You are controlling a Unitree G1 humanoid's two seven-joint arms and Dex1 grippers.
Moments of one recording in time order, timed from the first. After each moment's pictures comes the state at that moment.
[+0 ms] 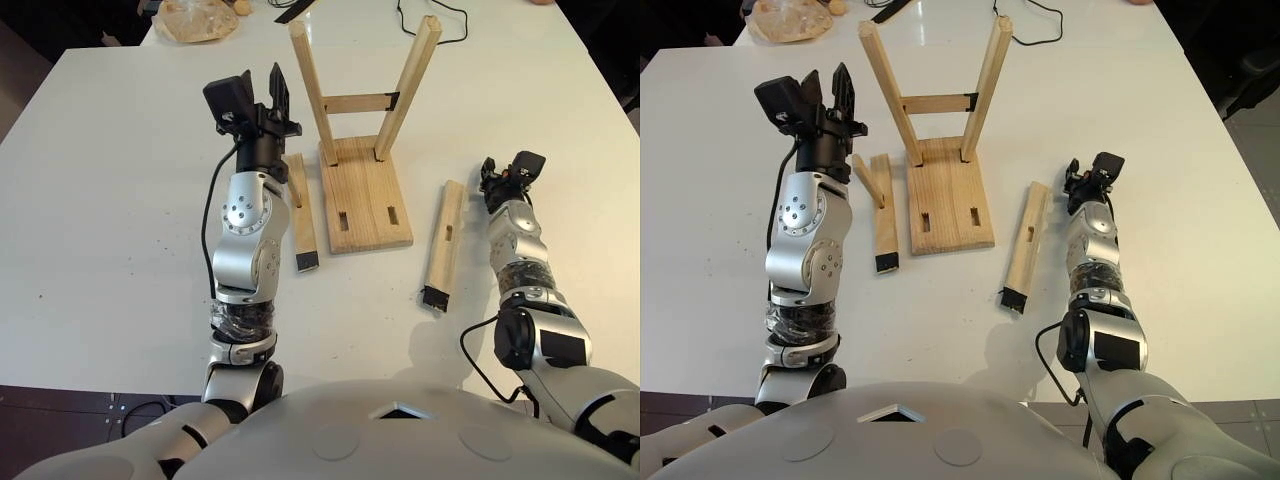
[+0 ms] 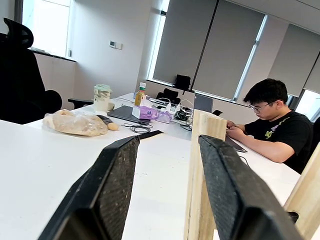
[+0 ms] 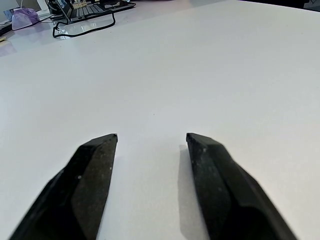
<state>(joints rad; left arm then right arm) -0.27 -0.07 -0.03 -0.28 -0.22 0.26 0.17 -0.48 -0.21 -0.32 0.88 0.22 -0.08 0.03</state>
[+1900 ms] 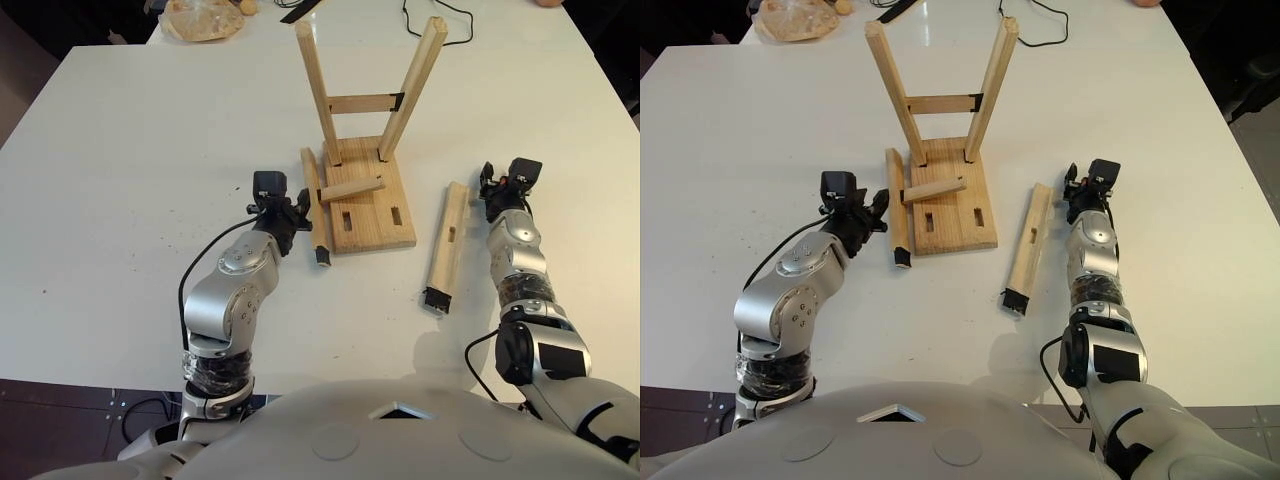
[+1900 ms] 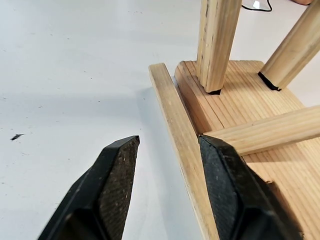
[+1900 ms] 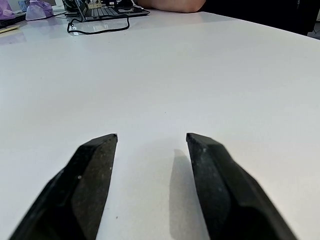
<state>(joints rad) -0.02 0.05 -0.07 -0.53 -0.29 0.97 0.10 -0.41 -0.21 -0.27 0.82 0.15 -0.14 0.02</state>
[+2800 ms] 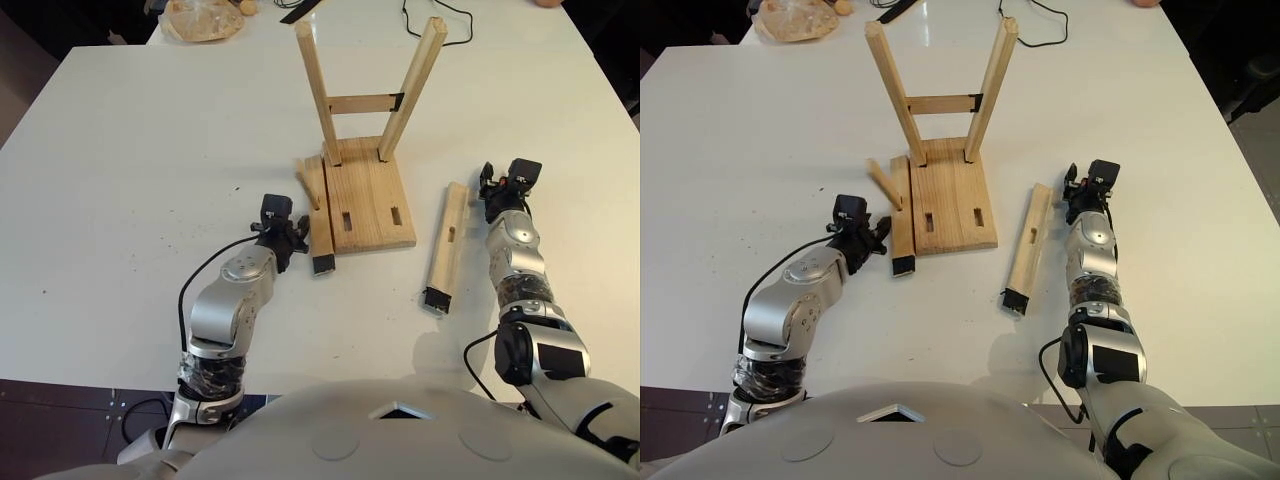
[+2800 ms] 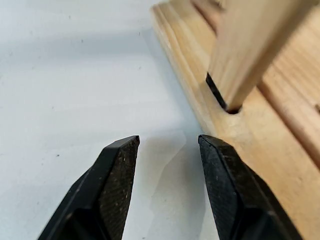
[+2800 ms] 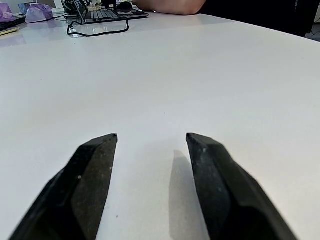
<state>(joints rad) 0.04 0.13 -0.12 -0.44 -0.20 0.94 0.00 -0.40 -0.20 -0.27 0.82 0.15 -0.15 0.02</state>
